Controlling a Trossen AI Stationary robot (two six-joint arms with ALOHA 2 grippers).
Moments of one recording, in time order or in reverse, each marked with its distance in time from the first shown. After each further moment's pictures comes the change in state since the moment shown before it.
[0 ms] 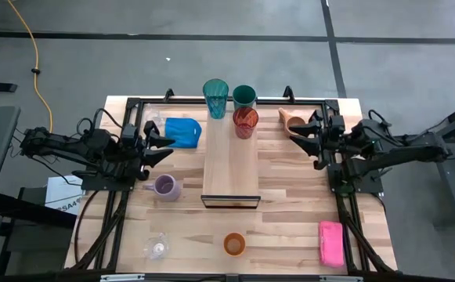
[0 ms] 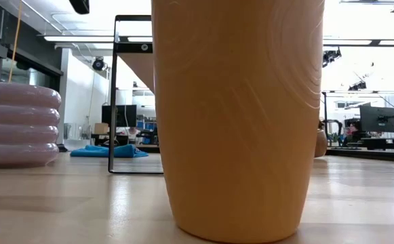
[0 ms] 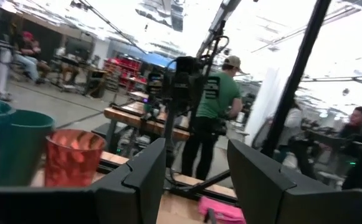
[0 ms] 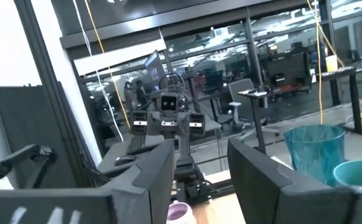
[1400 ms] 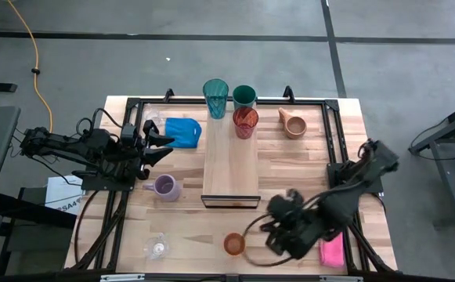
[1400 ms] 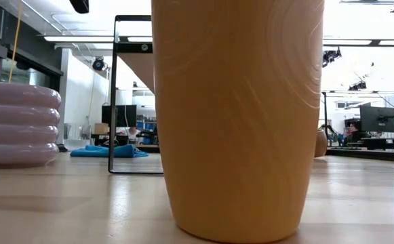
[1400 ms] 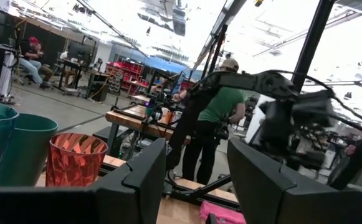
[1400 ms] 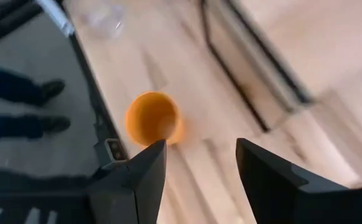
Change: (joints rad) left arm 0.000 0.000 0.000 0.015 -0.022 0.010; right arm 0.631 1.078 1.149 -1.433 0.264 0.978
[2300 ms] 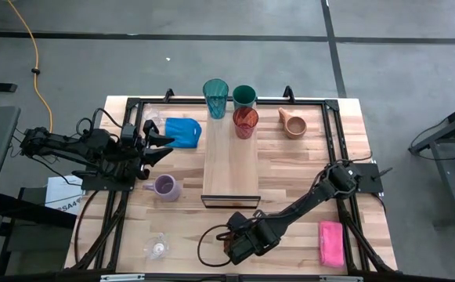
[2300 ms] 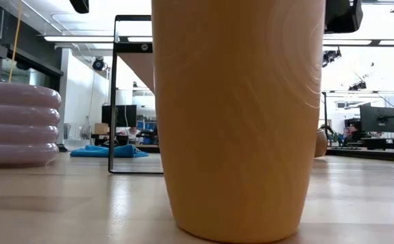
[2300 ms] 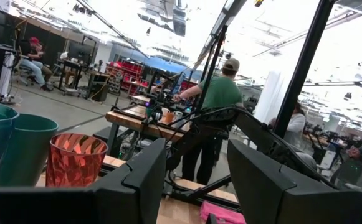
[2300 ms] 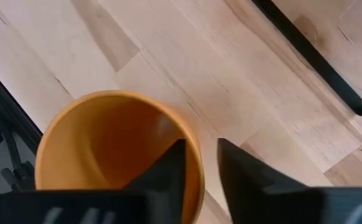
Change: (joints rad) left arm 0.000 0.000 0.000 0.002 0.000 0.000; right arm -0.137 0.463 0.074 0.207 -0.224 0.099
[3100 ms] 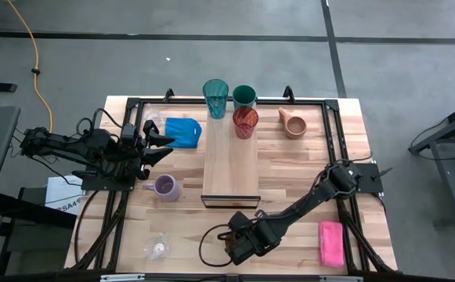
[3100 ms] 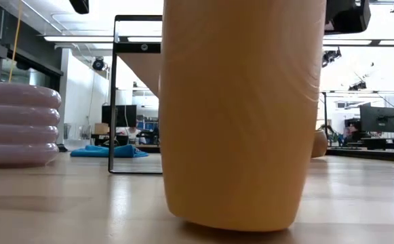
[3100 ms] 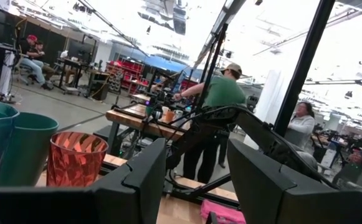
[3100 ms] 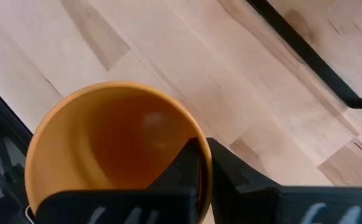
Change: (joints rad) left arm 0.000 0.000 0.000 -0.004 0.000 0.000; right arm 0.002 0.006 -0.006 -0.017 -0.001 0.034
